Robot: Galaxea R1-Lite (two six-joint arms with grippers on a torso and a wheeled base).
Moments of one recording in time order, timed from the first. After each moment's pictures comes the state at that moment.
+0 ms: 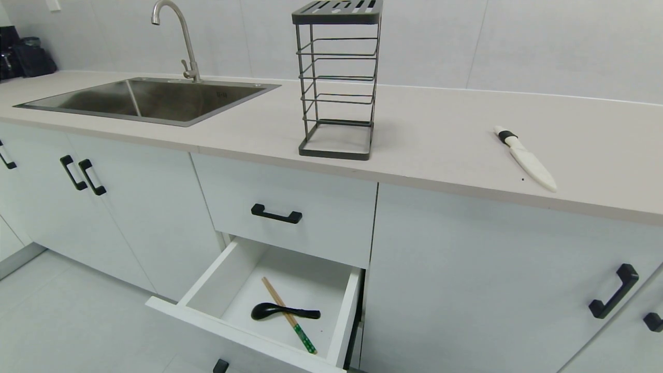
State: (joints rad) left arm 0.00 0.00 -0.10 -0.28 -0.05 0.00; right arm -0.05 0.09 0.00 -0.12 0.11 -0.10
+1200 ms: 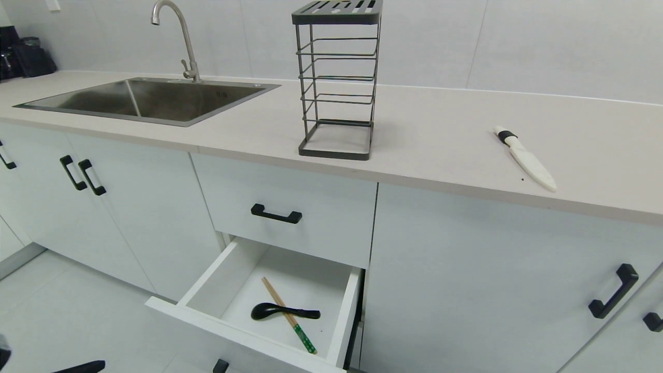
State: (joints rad) left arm -0.06 0.68 -0.19 0.05 -0.46 0.06; right arm 0.00 0.01 0.00 0.00 0.02 0.01
